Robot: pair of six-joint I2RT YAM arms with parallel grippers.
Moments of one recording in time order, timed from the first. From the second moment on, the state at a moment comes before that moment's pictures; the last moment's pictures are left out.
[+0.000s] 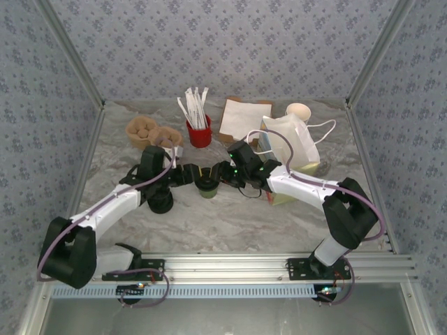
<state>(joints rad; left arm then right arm) -0.40 1.25 0.68 -0.12 0.49 -0.63 0.77 1.61 1.06 -0.24 -0.20 0.94</state>
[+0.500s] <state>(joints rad) -0.39 1.32 0.64 -0.01 0.53 -0.61 0.78 1.61 1.06 -0.25 -0.19 0.93</state>
